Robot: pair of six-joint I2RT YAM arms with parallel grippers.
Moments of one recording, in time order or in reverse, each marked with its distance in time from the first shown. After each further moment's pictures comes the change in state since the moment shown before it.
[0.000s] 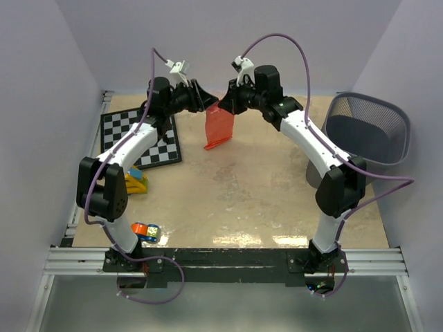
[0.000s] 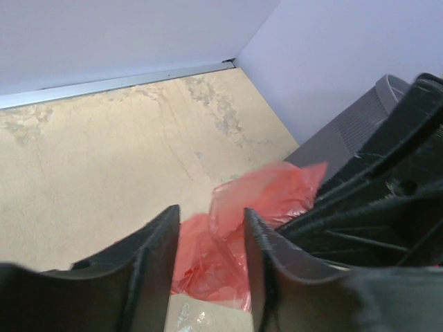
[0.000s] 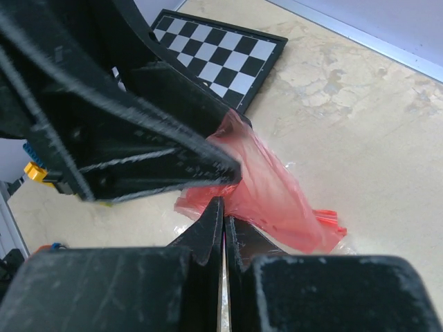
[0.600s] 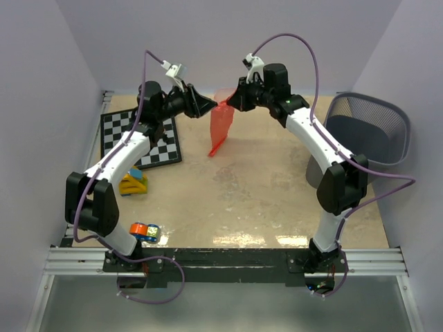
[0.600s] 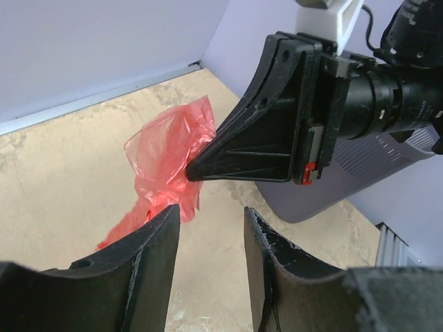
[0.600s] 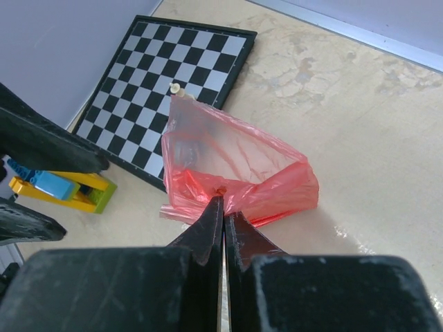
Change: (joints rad) left arm 0.001 -0.157 -0.106 0.028 0.102 0.074; right arm -0.068 0.011 -0.009 -0.014 -0.010 0.028
